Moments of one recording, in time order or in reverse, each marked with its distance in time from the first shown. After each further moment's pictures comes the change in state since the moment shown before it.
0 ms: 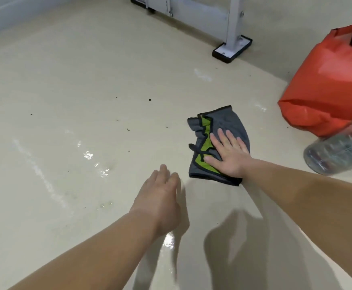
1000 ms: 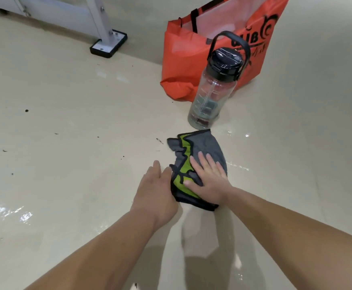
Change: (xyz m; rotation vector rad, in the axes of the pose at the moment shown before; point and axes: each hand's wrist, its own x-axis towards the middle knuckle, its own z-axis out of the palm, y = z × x) left_hand -0.013 0.172 0.065 -0.091 -0.071 0.353; right_hand -0.232 0.101 0.092 0.258 0.115 0.421
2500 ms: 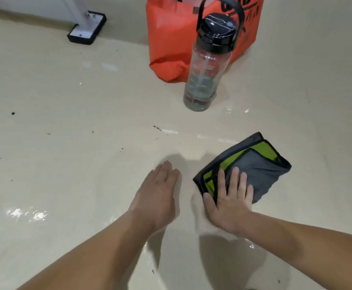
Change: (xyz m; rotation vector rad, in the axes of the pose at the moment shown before) left_hand 0.000 -0.037 0.034 0.257 -0.044 0.327; right_hand -0.097 -0.025 0.045 0.033 -0.101 0.467
